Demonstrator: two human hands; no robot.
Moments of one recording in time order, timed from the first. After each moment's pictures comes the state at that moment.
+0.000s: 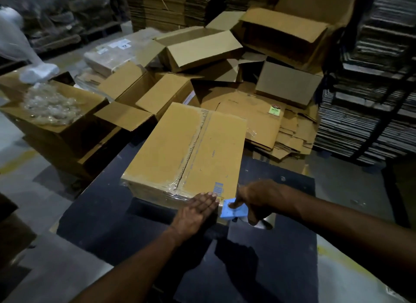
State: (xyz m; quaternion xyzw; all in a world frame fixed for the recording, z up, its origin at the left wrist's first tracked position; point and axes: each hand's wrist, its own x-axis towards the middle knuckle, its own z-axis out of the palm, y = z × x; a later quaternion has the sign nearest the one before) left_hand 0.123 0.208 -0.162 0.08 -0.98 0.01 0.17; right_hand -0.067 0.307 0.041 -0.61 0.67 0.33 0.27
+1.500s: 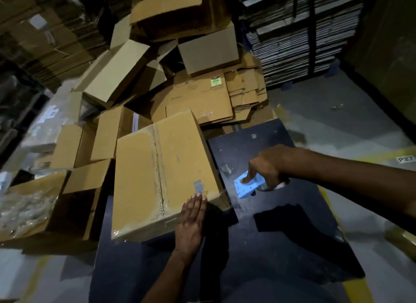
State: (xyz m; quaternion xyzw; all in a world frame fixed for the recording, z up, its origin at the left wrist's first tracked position) left_hand 0.125 0.218 -0.160 0.09 -0.99 -0.06 0.12; right_hand -0.143 0.414 0.022 -0.54 0.77 0.16 0.29
